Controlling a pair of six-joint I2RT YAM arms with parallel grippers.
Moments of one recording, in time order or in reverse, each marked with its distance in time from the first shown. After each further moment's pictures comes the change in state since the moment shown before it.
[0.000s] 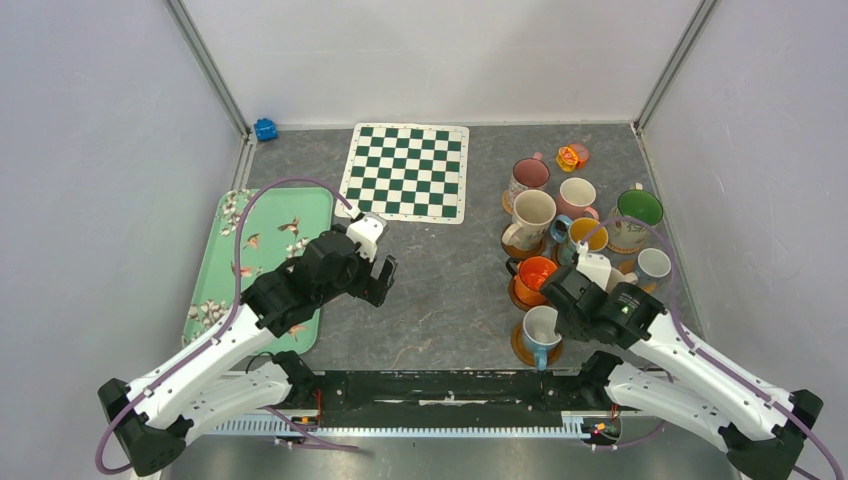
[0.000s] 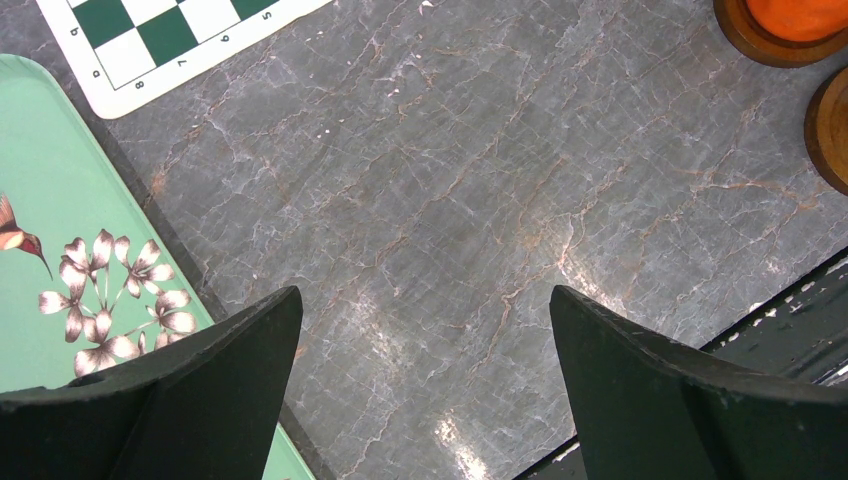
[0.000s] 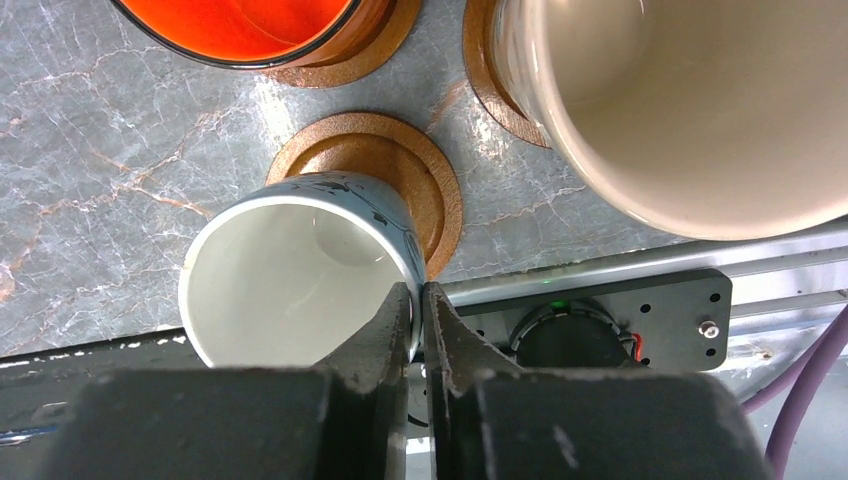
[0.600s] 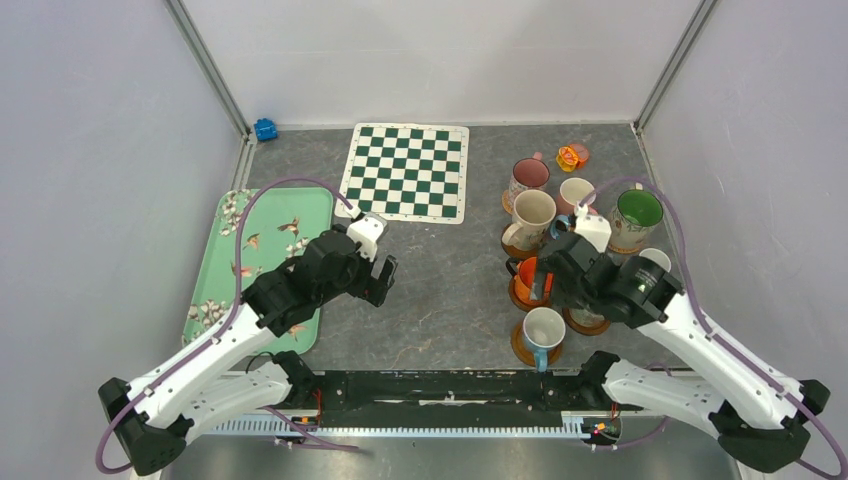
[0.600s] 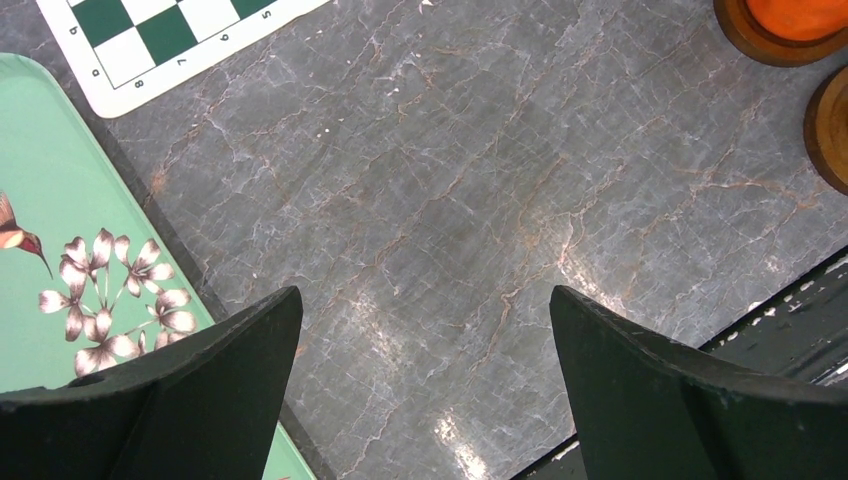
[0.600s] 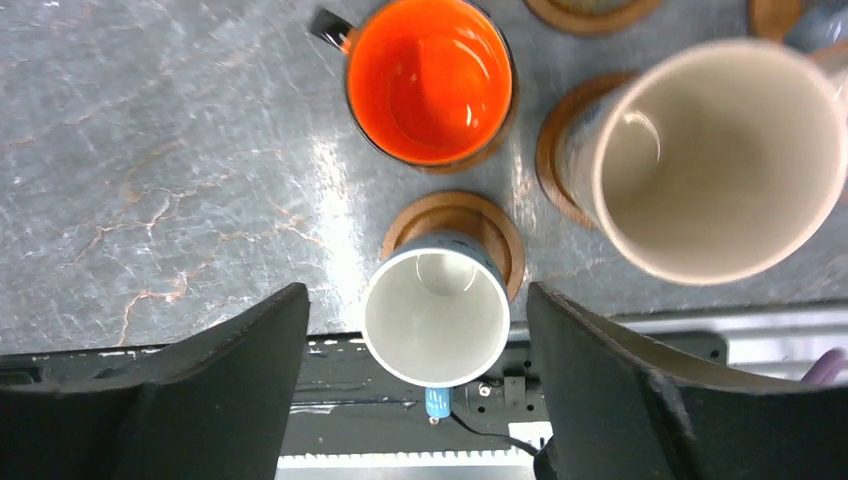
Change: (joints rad) left arm 0.000 0.005 0.001 -0.002 0.000 -0.001; right arm 0.000 0.110 0.287 0.003 0.049 -0.080
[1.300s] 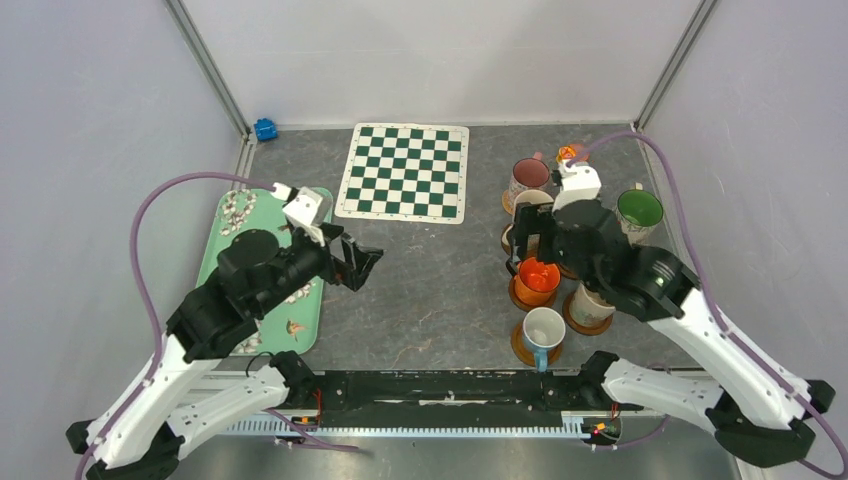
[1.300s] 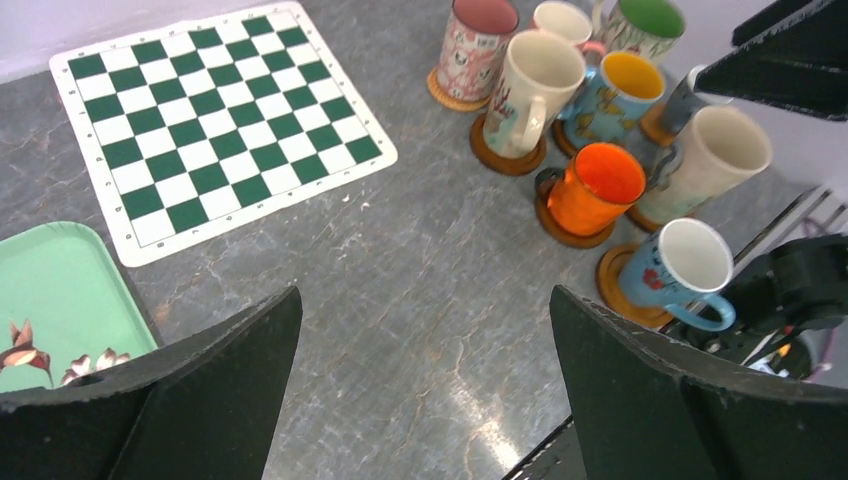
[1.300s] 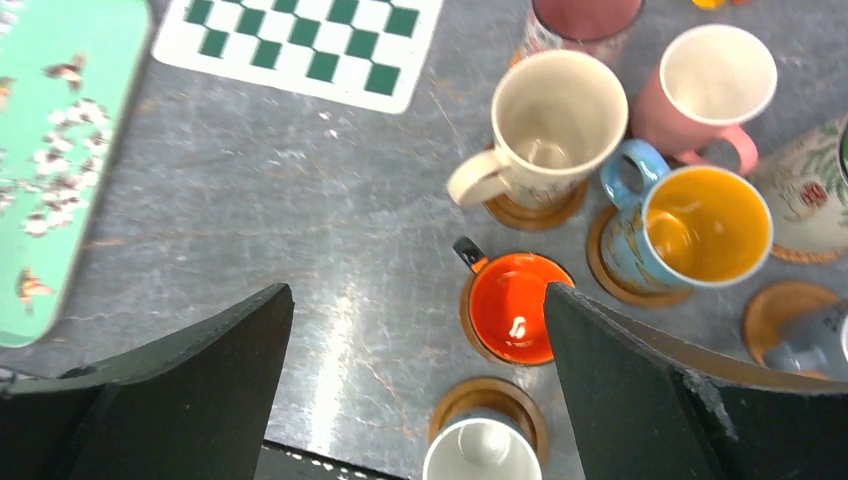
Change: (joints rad) left arm 0.000 -0.142 0.269 -0.024 0.061 -0.076; right arm 0.000 0.102 0.219 0.355 0.053 -0.439
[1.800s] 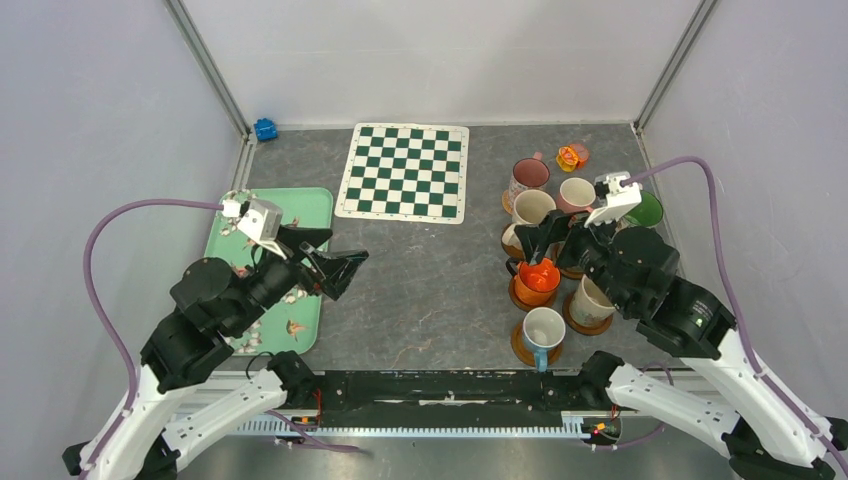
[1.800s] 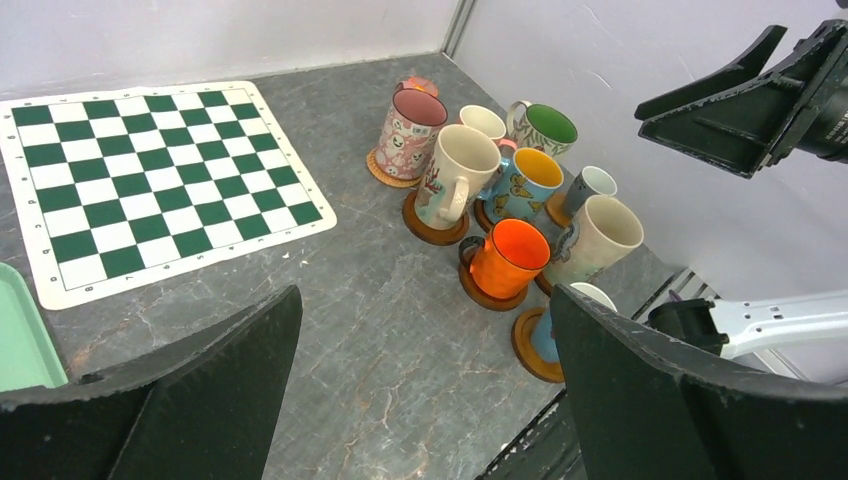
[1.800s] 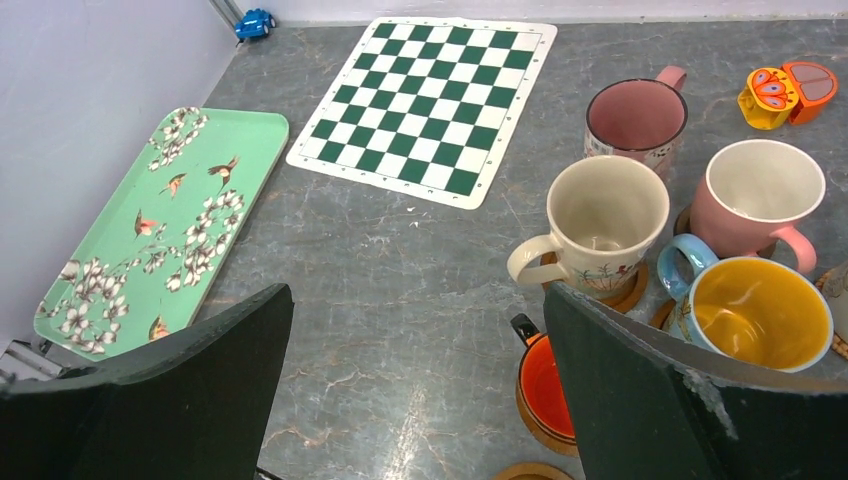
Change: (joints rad) left arm 0.000 -0.172 -0.029 0.090 0.028 -0.148; right arm 0.000 -0.262 -0.155 0.291 -0.079 -0.076
